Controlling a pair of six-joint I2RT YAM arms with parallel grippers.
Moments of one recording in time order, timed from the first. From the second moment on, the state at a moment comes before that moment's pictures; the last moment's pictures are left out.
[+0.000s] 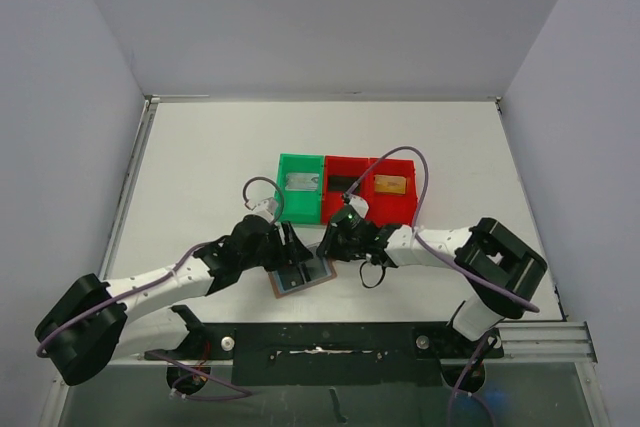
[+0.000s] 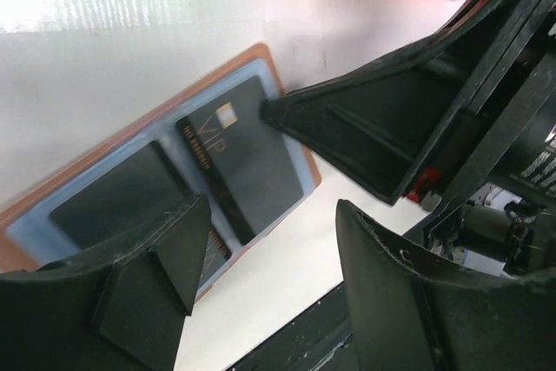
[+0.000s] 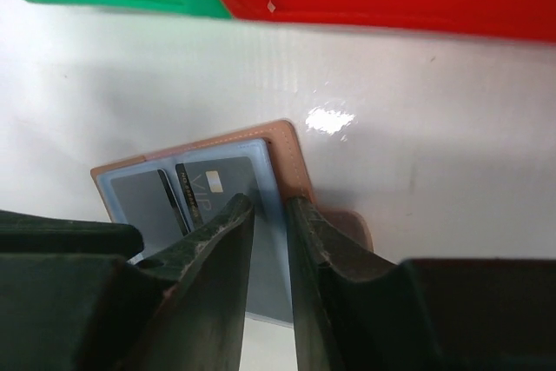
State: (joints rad) left arm -0.79 1.13 0.41 0.06 0.07 -0.97; right arm 0.88 1.59 0.73 -0.02 0.05 0.97
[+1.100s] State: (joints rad) left arm -0.78 1.15 0.36 0.00 0.12 -1.05; right arm 1.03 1.52 0.58 0.11 0.21 1.33
